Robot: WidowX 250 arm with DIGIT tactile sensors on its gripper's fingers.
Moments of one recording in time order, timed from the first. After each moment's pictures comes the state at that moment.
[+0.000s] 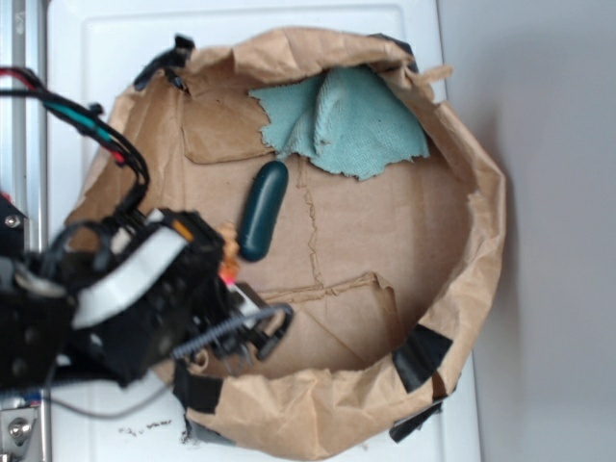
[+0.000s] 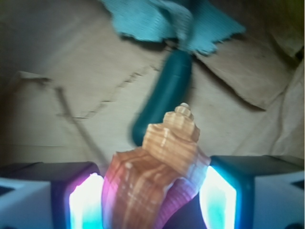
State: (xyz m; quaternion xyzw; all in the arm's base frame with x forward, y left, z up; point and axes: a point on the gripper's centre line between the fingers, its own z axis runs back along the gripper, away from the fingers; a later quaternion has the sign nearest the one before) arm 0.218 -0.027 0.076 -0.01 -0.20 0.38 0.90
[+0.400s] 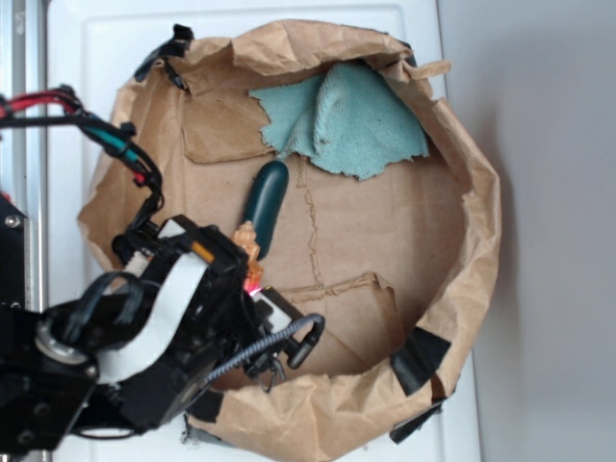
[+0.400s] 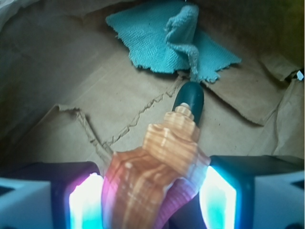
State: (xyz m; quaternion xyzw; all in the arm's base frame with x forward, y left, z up) arm 0.225 -0.025 0.086 0.03 -0.22 0.40 0.89
